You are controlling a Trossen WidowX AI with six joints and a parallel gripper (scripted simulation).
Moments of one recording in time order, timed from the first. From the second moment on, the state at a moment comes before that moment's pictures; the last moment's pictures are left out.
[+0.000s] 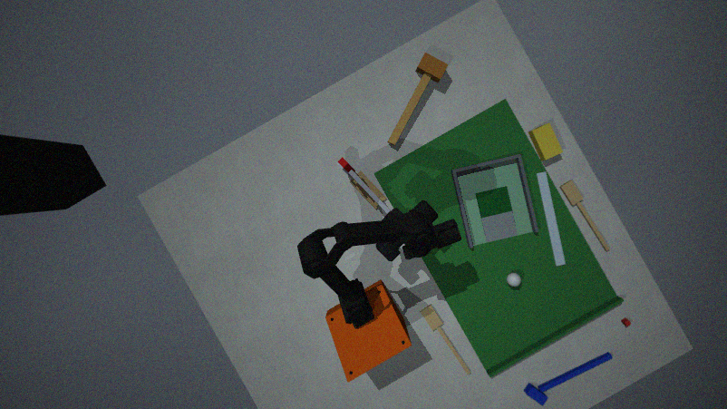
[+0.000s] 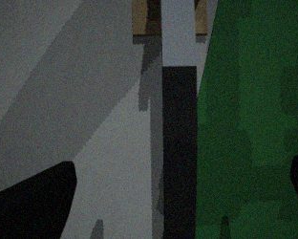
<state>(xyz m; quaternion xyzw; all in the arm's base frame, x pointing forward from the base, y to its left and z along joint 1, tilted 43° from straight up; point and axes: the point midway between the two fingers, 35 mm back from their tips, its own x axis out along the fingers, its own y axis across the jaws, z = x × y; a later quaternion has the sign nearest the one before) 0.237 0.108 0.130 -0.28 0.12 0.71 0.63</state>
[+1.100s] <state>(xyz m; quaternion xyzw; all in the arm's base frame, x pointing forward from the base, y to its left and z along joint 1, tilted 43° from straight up) 0.237 0.139 0.097 -0.28 0.12 0.71 0.63</state>
